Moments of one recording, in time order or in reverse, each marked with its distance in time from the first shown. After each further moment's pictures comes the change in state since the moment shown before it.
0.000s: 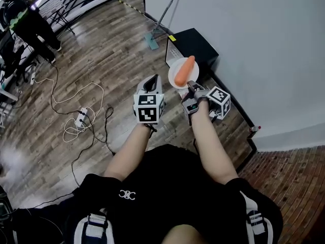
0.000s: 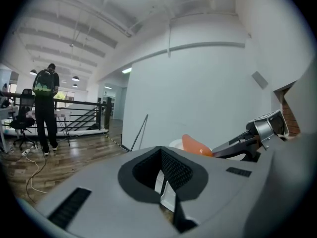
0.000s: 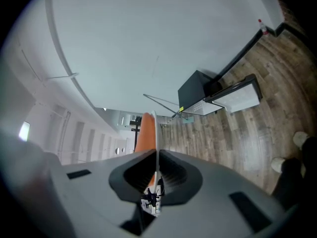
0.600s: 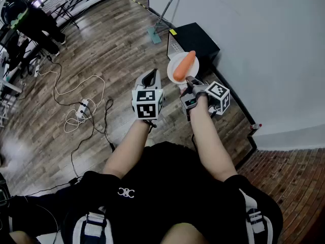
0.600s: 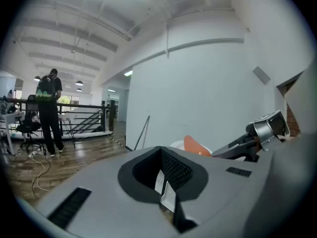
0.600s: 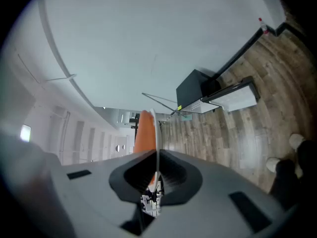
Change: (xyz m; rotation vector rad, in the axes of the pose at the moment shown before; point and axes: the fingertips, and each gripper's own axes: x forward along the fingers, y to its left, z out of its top) left arm -0.010 -0.039 0.006 0.010 -0.011 0.051; right arm -0.027 -0.007 0.020 0.009 0.040 -0.007
